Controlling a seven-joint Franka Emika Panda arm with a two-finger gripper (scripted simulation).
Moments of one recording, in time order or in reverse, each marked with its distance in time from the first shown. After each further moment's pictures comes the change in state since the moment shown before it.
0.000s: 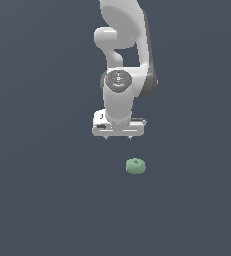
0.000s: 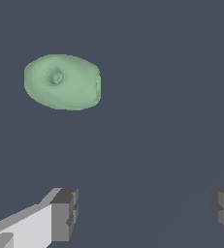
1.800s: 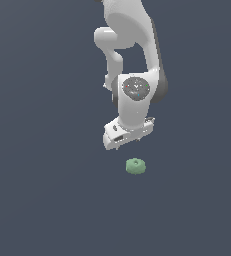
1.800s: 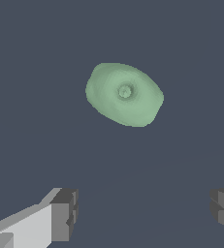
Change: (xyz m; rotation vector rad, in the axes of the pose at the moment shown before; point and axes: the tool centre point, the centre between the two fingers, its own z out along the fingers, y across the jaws) arm 0.024 -0.040 0.007 -0.012 0.009 -0.415
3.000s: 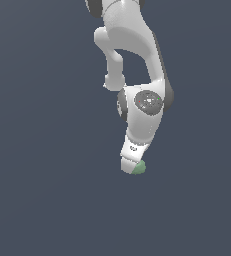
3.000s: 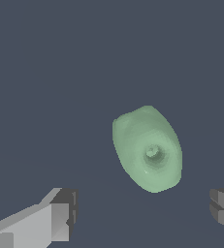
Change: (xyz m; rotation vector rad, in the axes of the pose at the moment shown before) arm 0.051 -0.006 0.014 -0.031 0.015 -0.715
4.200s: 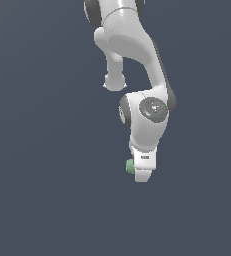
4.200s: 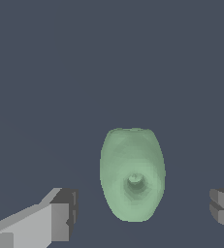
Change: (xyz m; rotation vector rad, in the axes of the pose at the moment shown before) arm 0.021 0.016 0.007 -0.022 0.010 -0.391
